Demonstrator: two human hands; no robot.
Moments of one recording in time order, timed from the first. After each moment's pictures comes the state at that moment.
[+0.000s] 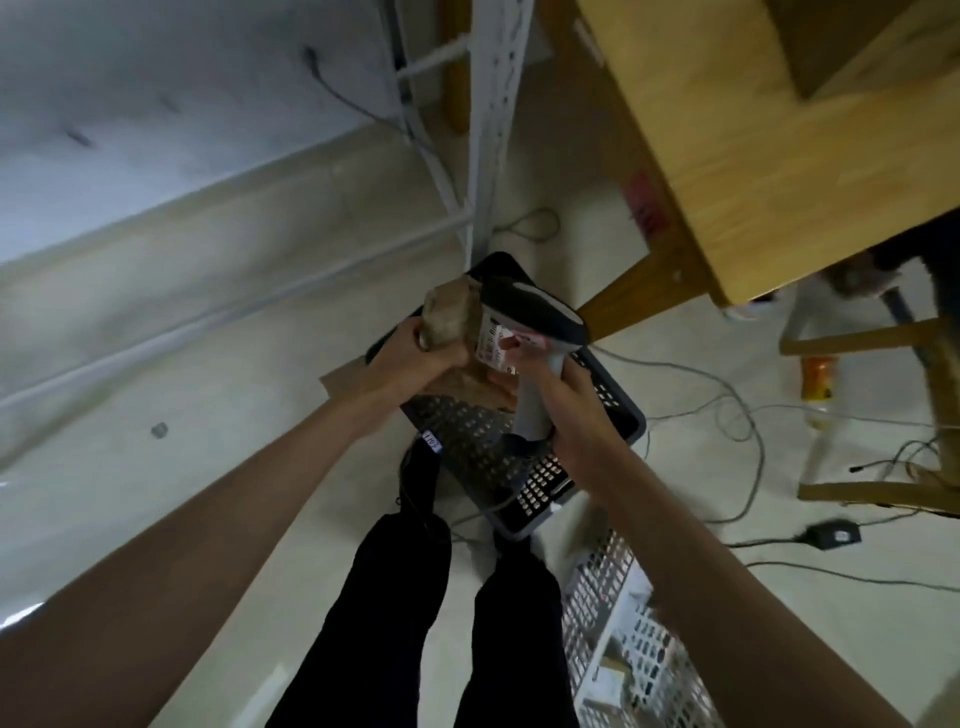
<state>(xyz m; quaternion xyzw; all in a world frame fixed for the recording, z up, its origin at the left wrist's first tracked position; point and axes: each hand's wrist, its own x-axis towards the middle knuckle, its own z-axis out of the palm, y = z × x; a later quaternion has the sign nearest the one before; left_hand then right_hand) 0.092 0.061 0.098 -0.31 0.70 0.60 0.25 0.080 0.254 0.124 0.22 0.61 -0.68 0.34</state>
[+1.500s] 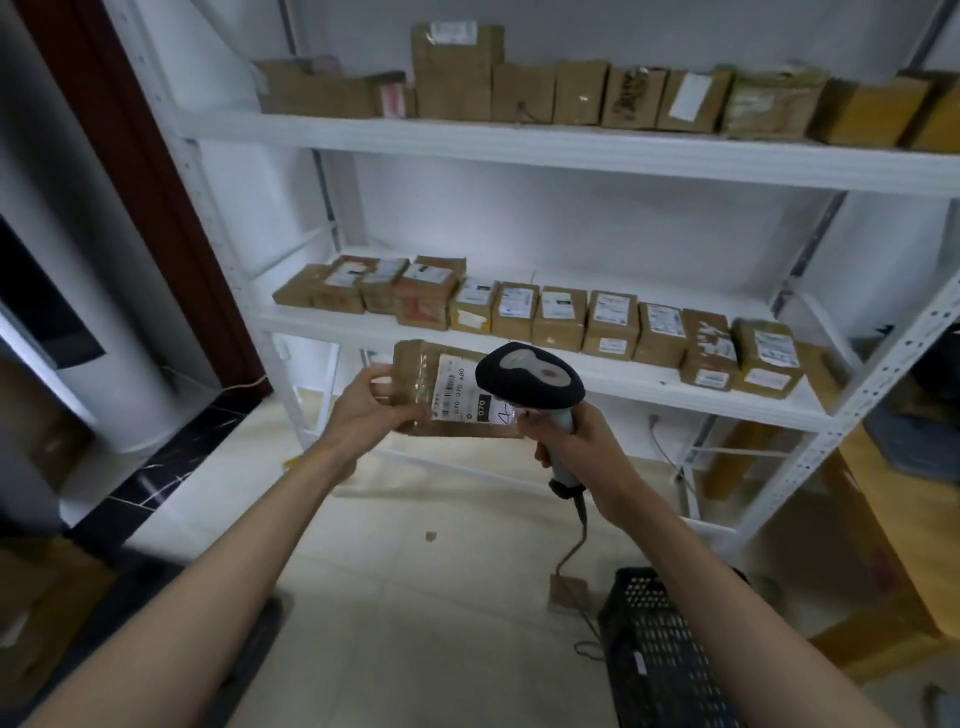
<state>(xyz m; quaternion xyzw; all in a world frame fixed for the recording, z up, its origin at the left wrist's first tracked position) 0.644 -0.181 0.534 -0.43 0.67 0.53 -0.28 0.451 0.013 0.543 -0.41 0.64 -0.56 0.33</state>
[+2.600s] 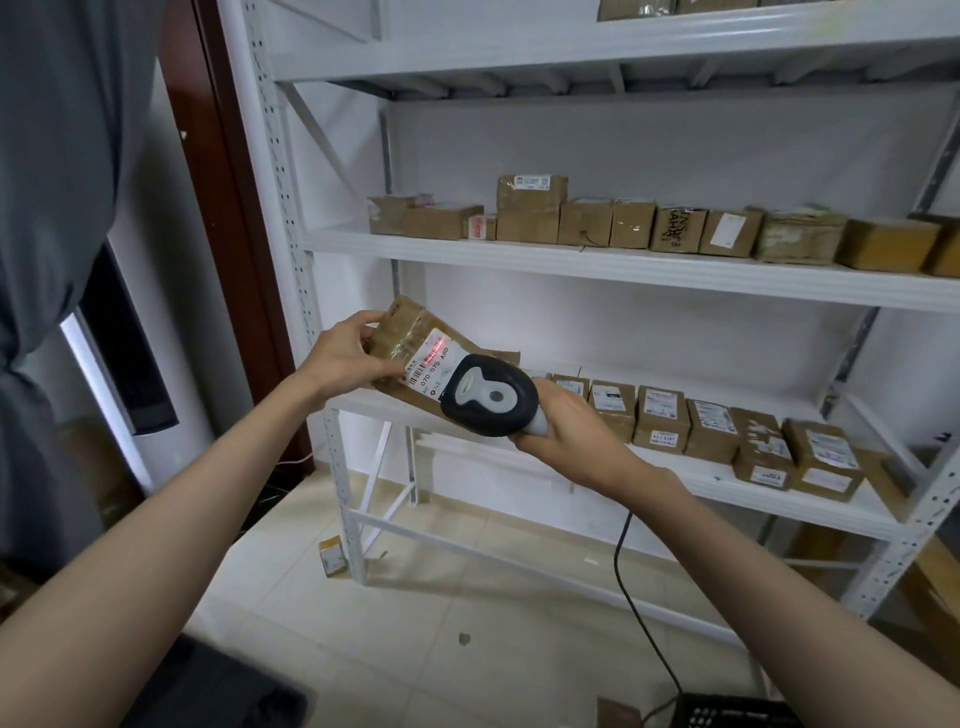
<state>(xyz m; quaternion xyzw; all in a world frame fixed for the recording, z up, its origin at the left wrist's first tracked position) 0.744 -0.264 0.684 -0.39 0.81 0.30 -0.33 0.532 -0.050 0.648 -0.67 0.65 -0.36 0.03</state>
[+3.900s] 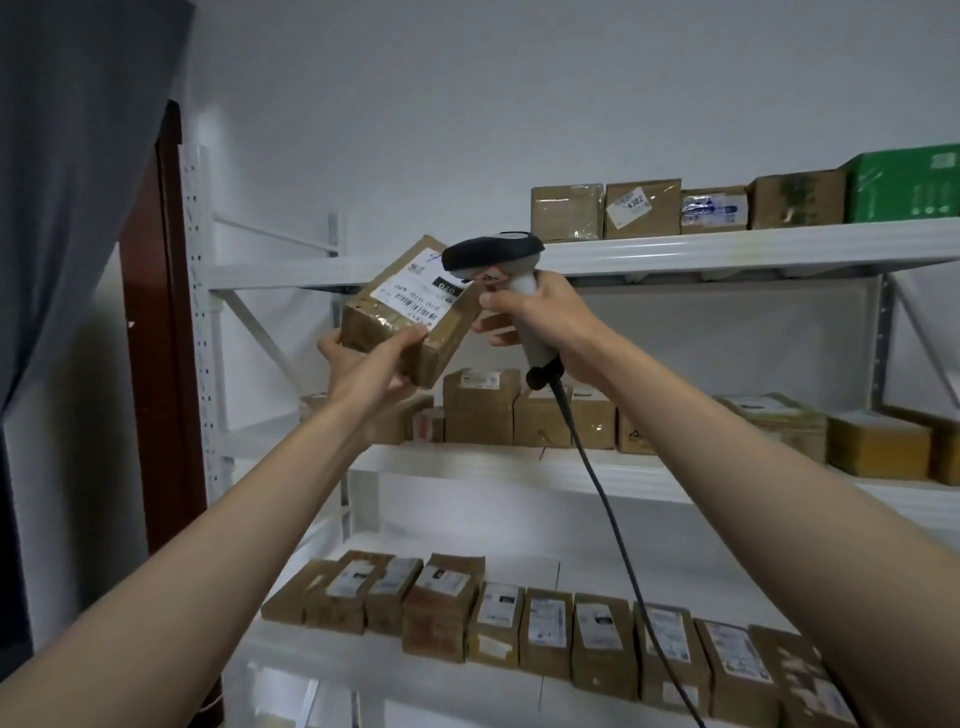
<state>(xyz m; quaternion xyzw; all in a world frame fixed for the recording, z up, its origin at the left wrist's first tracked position) 0.544 -0.337 0.889 -0.22 0.55 0.56 -0.58 0.384 -0.216 0.945 -0.59 0.51 -0.61 0.13</state>
